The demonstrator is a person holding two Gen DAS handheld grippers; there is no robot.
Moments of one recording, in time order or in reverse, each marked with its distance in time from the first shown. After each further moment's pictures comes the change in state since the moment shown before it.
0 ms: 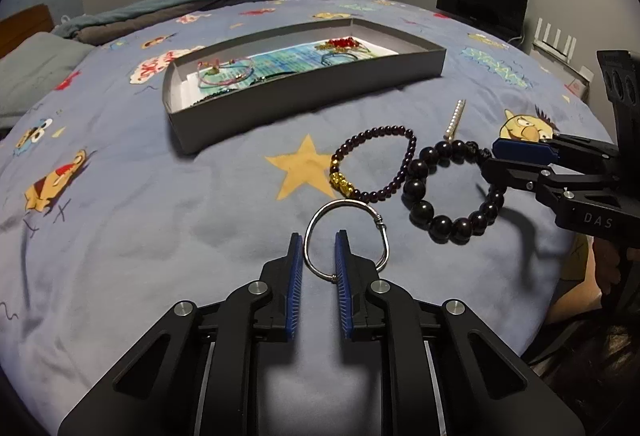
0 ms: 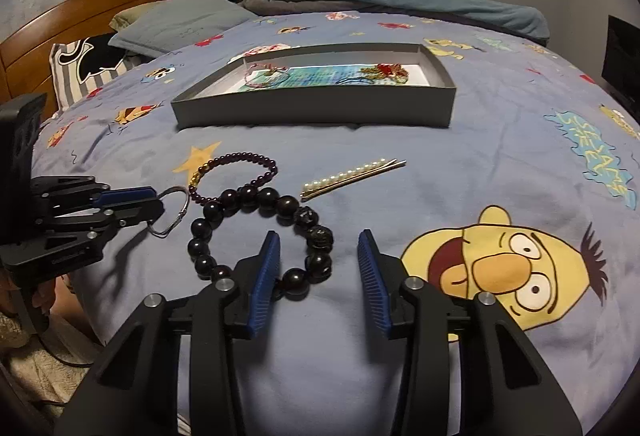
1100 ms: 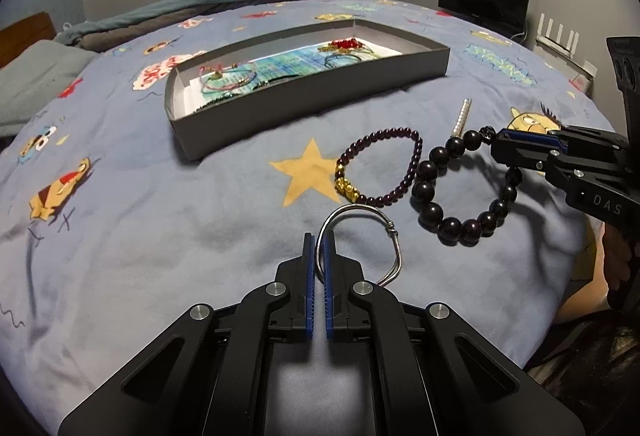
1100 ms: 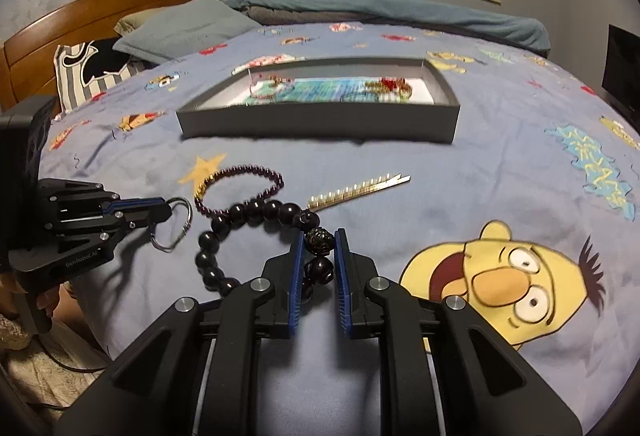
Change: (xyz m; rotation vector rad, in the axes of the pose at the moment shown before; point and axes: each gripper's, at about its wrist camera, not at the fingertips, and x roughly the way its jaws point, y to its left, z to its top) left arm -0.001 0.000 0.003 0.019 -0.015 0.020; right arm -0.011 0.004 0.006 -0.024 -0.071 -0.013
